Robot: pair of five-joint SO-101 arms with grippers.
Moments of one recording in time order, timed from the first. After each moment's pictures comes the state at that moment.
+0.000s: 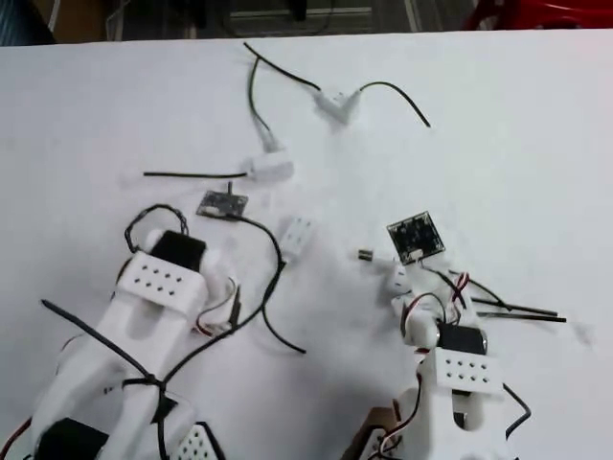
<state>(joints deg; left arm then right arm) 14.2 -29.7 48.4 86.3 10.8 5.9 -56.4 83.7 40.4 30.3</state>
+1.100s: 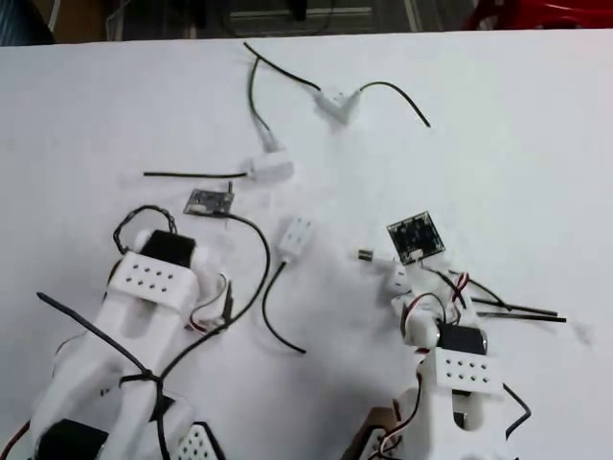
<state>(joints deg) 10.6 -29.7 49.2 84.5 10.8 5.9 -56.4 83.7 40.4 30.3</state>
